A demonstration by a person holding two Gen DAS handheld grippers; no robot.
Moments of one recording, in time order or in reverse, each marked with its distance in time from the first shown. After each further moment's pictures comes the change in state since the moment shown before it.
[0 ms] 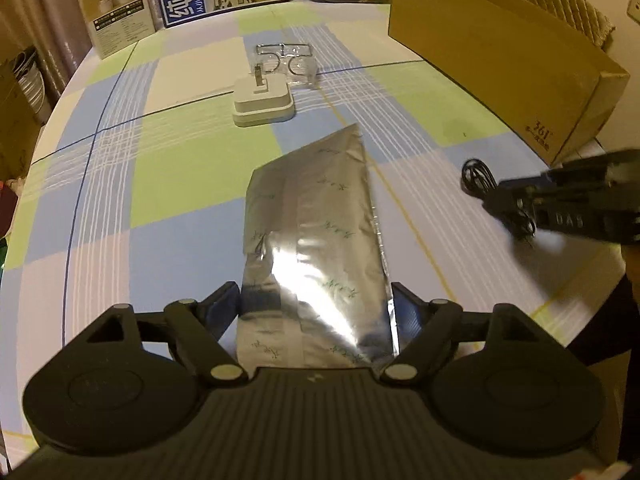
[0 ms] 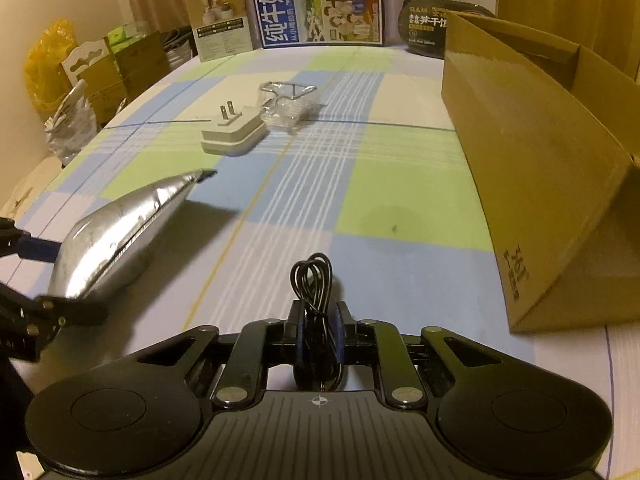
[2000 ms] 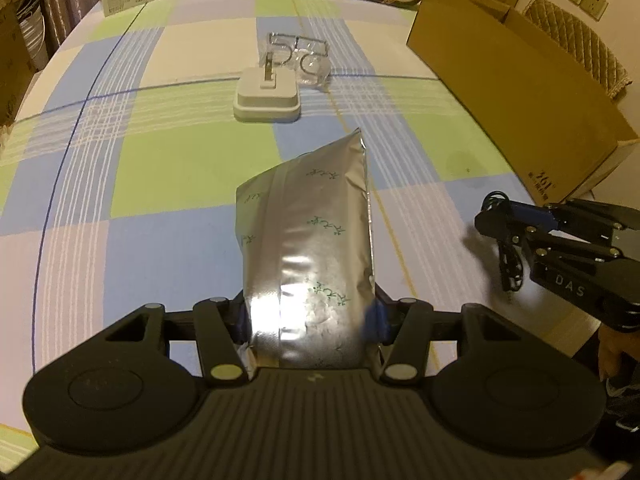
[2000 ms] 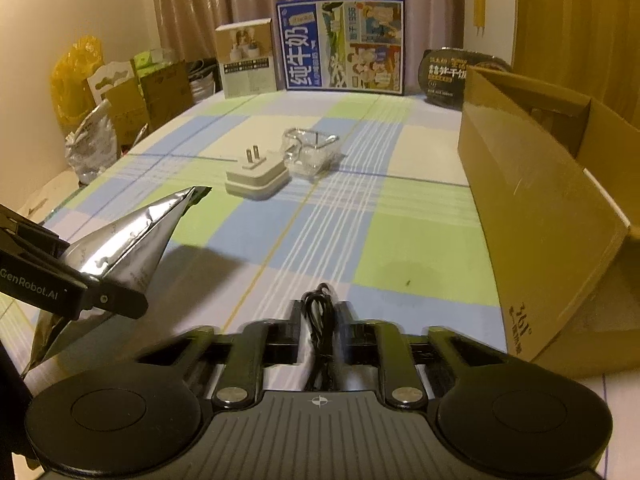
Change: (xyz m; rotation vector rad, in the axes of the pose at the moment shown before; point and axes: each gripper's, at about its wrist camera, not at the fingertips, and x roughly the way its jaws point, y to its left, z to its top) left arm 0.009 0.017 0.029 -0.154 0.054 -0.087; right arm -0.011 0.008 0.011 -0.064 -0.131 0.037
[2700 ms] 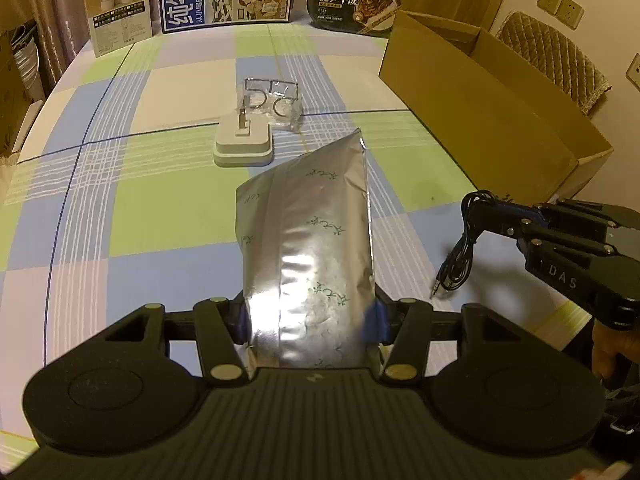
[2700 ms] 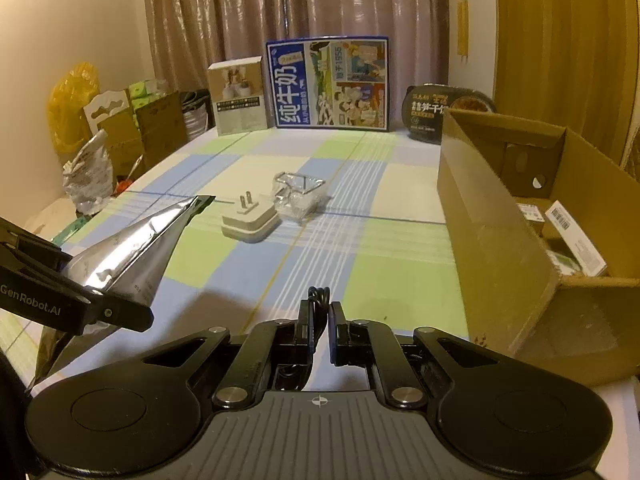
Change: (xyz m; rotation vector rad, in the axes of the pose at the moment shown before) left arm -0.027 -0.022 0.010 0.038 -0.072 -0.013; right arm -0.032 -0.003 0.016 0.015 -0.087 -0.024
